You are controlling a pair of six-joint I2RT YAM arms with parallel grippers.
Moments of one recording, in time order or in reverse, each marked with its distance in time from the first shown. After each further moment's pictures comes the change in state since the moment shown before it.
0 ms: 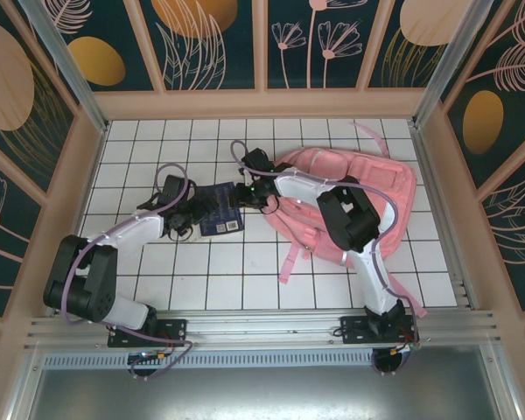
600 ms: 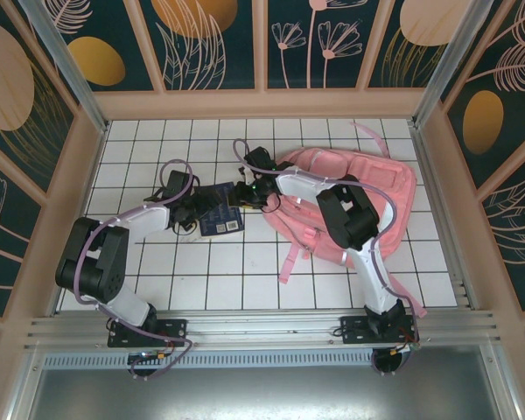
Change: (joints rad) left arm 0.016 0.131 0.037 0.087 0.056 -0.017; right arm -0.012 0.028 0.016 0.023 -0.103 0.019
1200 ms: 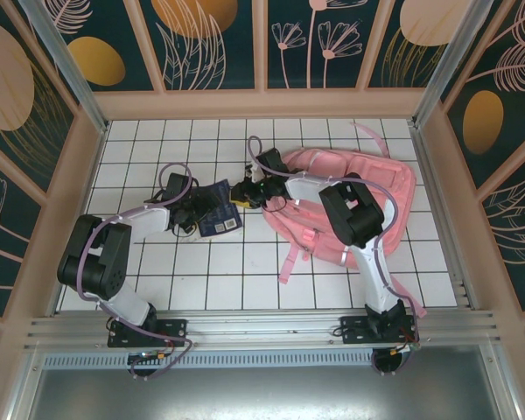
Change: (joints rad) left arm 0.010 0.025 -0.023 0.036 0.018 -0.024; right arm -0.055 -0.014 -0.151 0.338 -0.247 0.229
